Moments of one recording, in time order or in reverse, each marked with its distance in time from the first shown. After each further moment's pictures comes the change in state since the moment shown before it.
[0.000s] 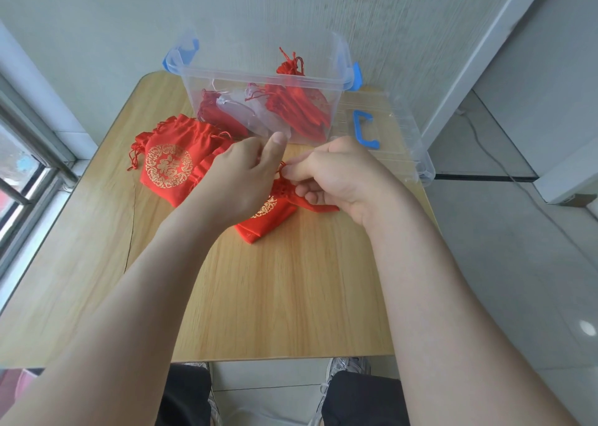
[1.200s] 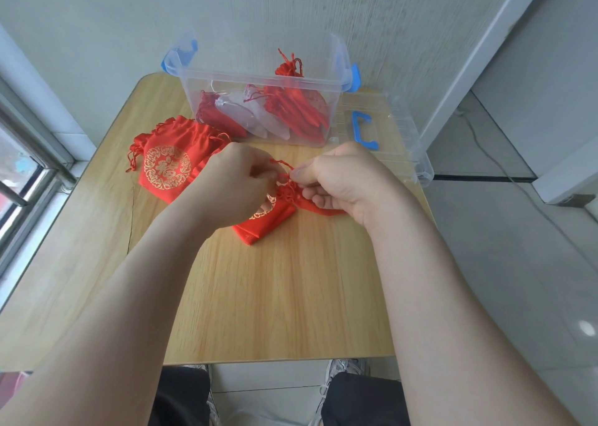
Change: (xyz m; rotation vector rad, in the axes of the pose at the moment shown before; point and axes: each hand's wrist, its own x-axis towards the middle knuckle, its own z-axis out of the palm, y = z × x) left_hand 0.002 -0.010 -0.006 -0.022 -0.152 -0.017; right_hand 0.003 0.002 -0.005 -0.038 0.079 0.086
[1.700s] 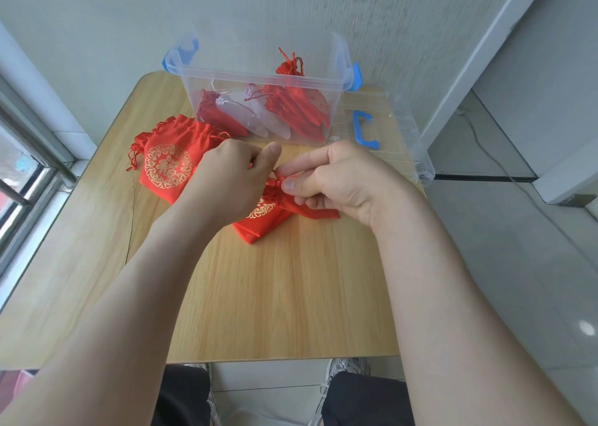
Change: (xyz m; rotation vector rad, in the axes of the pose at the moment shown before) left_hand 0.006 -0.006 0.005 0.182 0.197 0.040; right_hand -0.011 0.000 -0.005 0.021 -0.228 -0.106
